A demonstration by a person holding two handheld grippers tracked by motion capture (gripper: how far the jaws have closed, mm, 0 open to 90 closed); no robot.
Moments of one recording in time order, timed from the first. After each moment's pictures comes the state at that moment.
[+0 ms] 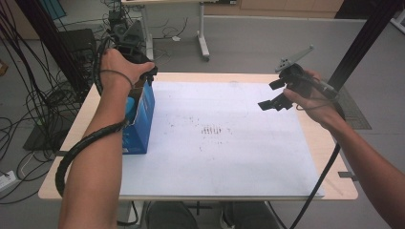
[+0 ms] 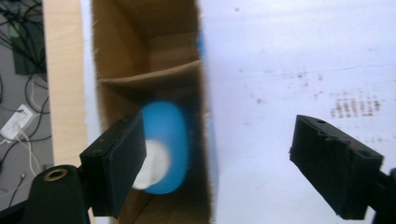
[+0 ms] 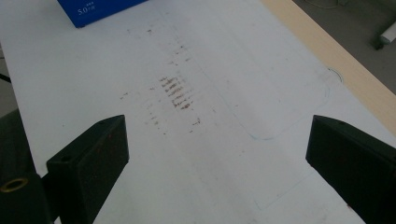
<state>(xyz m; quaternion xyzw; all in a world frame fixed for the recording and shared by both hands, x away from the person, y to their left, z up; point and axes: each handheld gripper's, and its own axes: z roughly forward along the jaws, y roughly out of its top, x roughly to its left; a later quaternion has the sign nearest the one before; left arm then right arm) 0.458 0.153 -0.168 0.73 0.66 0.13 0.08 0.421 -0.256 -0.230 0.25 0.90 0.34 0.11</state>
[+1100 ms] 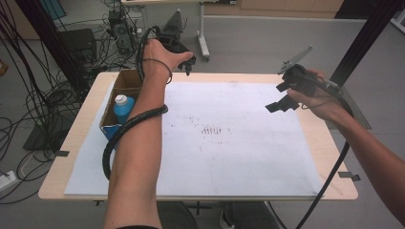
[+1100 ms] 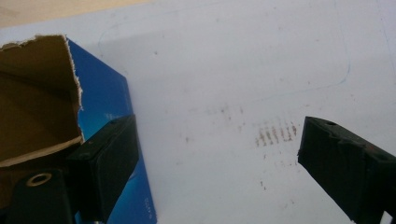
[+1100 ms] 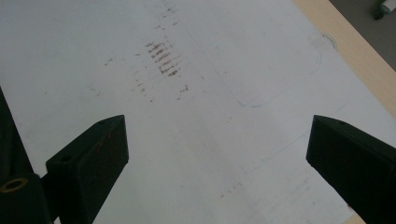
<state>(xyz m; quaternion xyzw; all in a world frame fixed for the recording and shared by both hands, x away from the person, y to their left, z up) 0.495 0.077 -0.172 0.77 0.62 0.10 0.13 0.426 -0.267 -0.232 0.26 0.92 0.28 0.10</state>
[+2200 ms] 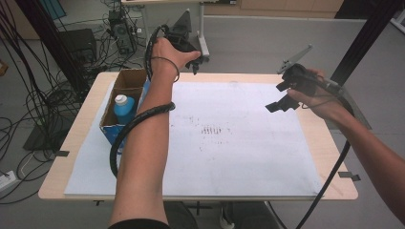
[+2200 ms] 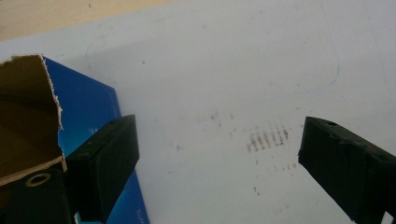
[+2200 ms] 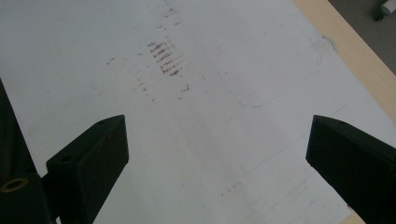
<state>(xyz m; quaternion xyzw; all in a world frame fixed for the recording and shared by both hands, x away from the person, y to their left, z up) 0.503 0.061 -0.173 0.78 0.61 0.10 0.13 0.425 -0.266 -0.228 0.25 0.92 0.28 0.11</state>
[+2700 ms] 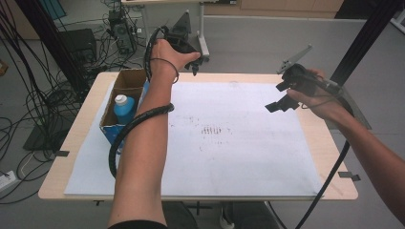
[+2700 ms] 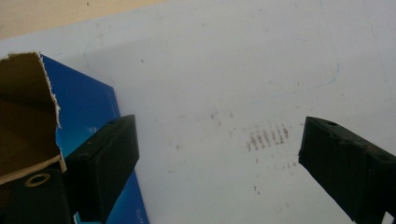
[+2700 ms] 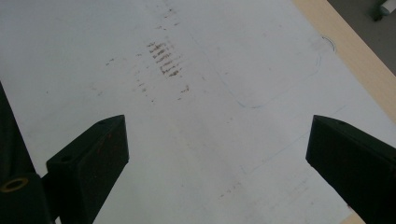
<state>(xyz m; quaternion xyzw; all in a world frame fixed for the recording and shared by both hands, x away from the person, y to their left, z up) 0.500 0.063 -0.174 0.78 0.60 0.10 0.13 0.425 -0.265 -0.229 0.25 0.92 0.28 0.11</state>
